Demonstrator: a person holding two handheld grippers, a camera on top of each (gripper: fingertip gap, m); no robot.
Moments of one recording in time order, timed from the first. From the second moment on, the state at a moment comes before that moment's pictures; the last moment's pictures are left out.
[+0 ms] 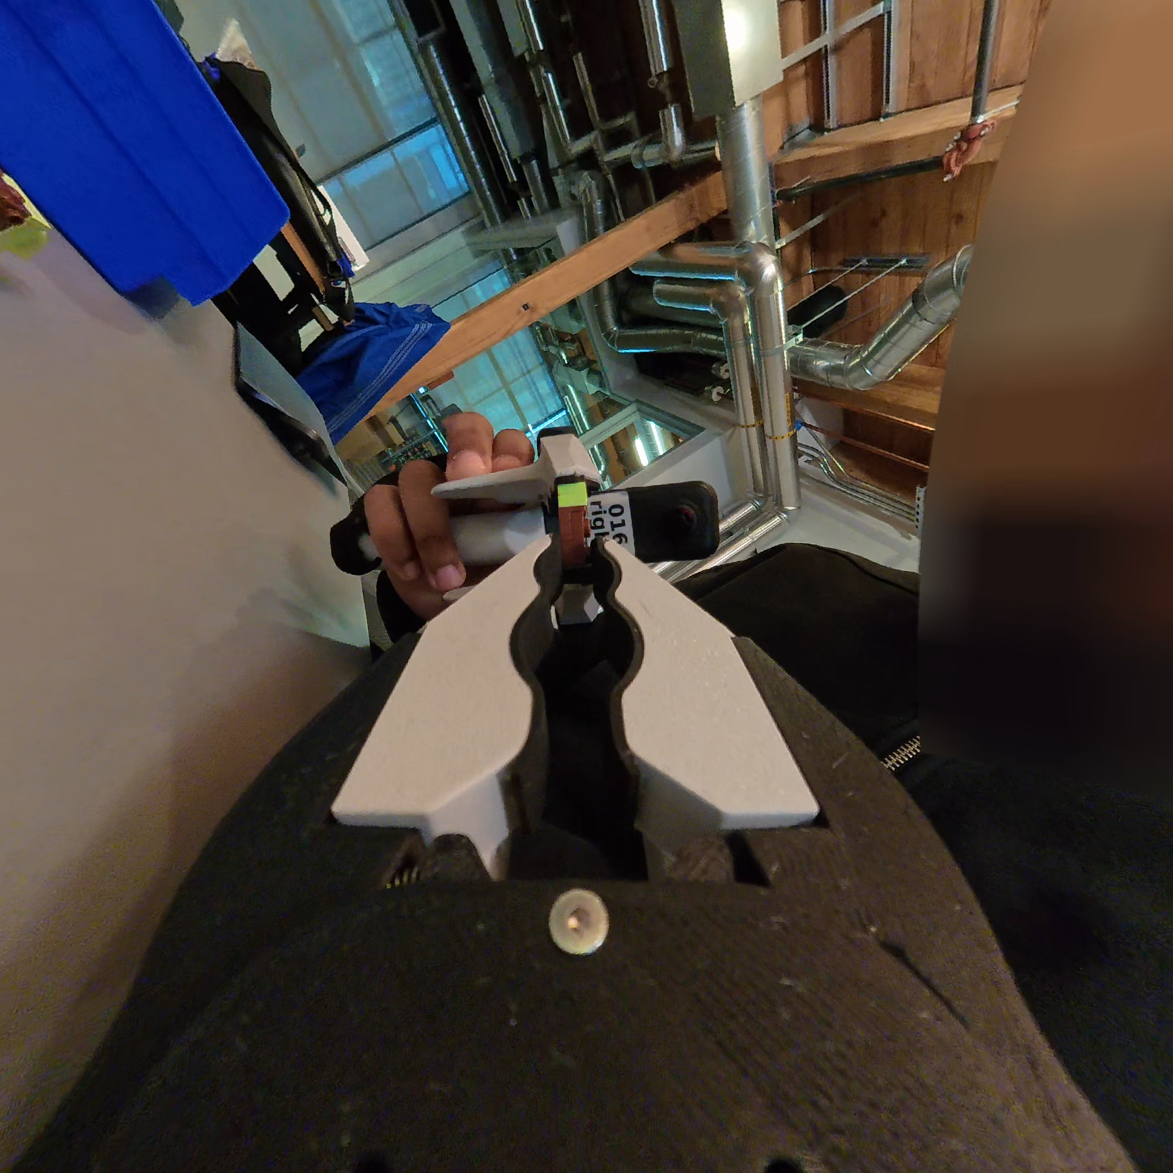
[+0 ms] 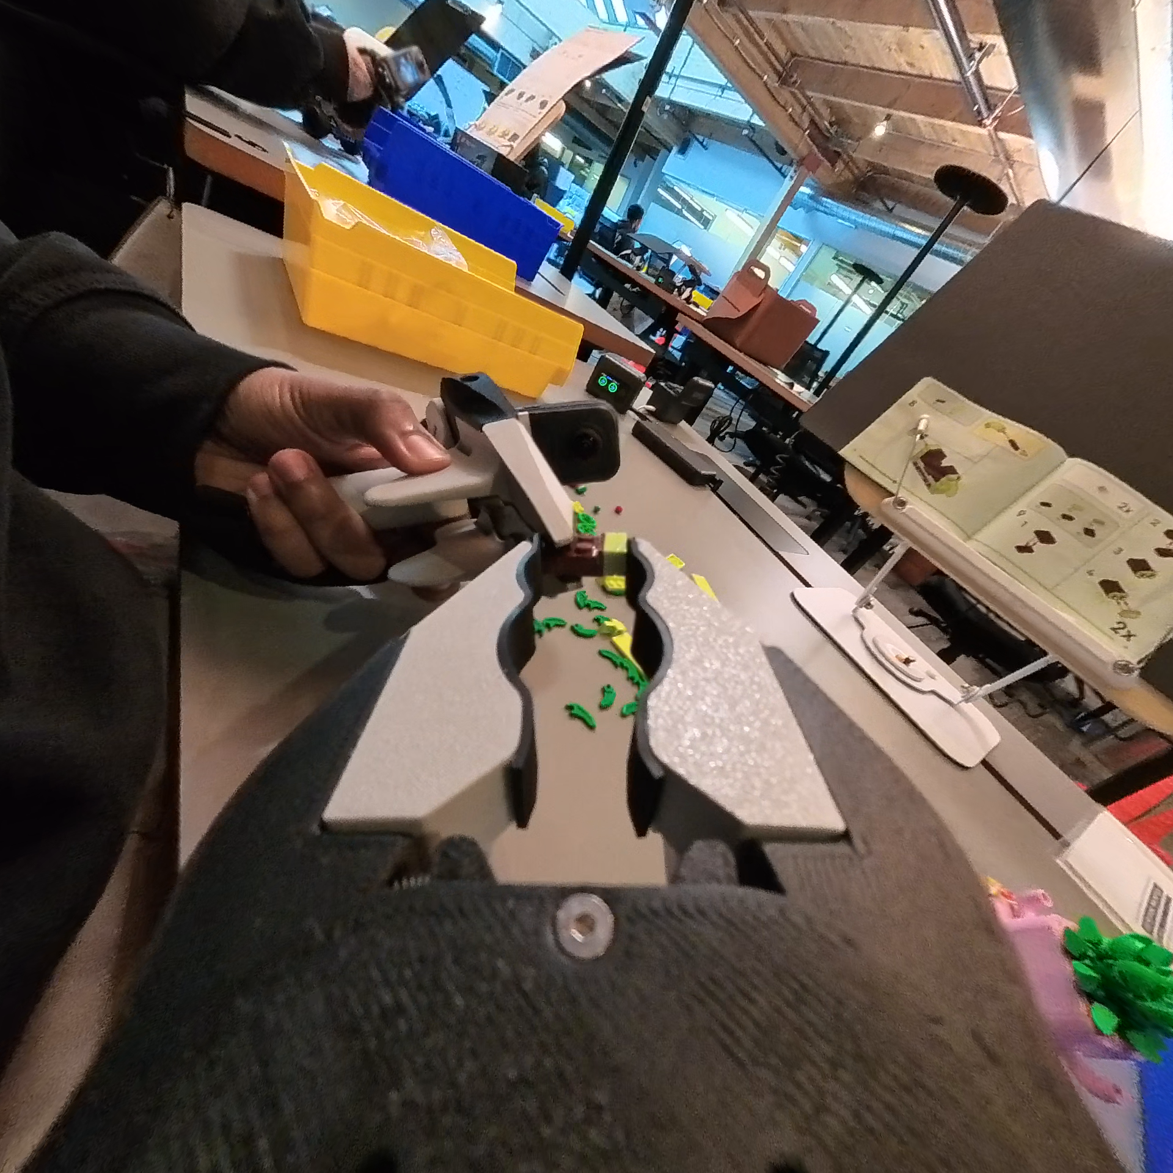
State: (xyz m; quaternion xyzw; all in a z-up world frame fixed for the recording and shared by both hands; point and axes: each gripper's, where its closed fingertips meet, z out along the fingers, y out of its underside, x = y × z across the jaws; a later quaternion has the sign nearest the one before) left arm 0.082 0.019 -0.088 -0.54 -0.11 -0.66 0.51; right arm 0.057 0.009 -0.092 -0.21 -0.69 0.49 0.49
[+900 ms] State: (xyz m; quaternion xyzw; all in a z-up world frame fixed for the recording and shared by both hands) left arm 0.048 0.029 -0.119 -0.66 -0.13 -0.46 0.57; right arm 0.041 0.041 -0.142 -0.31 -0.77 0.40 0.40
